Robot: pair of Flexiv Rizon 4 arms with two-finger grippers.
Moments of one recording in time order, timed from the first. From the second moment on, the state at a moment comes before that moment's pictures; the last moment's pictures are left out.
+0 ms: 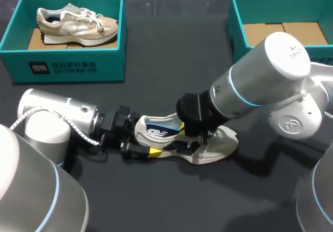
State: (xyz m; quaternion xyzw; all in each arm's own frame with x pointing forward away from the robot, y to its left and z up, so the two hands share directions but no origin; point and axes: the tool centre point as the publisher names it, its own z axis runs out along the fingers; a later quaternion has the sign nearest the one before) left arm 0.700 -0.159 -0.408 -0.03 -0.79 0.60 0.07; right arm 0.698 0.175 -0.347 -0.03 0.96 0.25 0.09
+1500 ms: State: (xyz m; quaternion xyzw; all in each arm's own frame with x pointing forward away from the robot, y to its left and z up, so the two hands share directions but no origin) left arm 0.701 -0.160 -0.408 -0.03 -0.80 0.60 0.07; right arm 0.708 0.162 -0.320 -0.10 0.92 0.37 0.06
